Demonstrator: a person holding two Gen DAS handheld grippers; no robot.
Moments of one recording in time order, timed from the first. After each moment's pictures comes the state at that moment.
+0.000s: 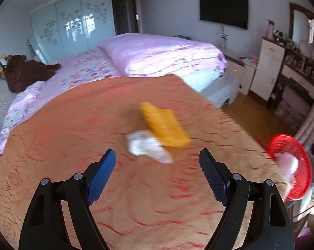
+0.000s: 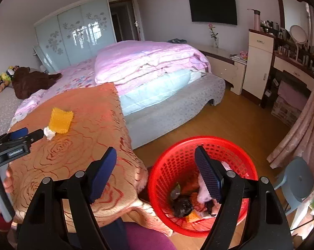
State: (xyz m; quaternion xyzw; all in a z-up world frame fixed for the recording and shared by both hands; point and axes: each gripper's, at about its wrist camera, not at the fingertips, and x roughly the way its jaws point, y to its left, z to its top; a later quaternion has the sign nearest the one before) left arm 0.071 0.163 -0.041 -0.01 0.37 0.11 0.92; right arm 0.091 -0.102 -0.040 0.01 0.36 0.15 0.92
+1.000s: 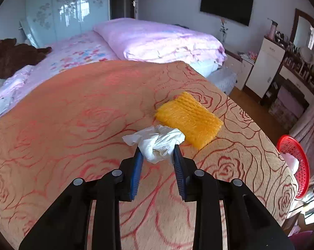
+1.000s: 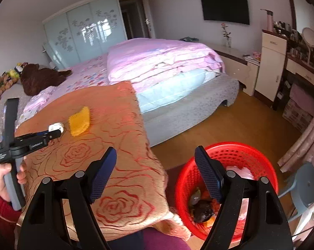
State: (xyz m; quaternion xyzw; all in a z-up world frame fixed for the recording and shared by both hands) left arm 0.086 0.212 -0.061 -0.05 0.40 0.08 0.91; right arm 0.102 -0.057 -0.041 0.01 0.37 0.19 0.91
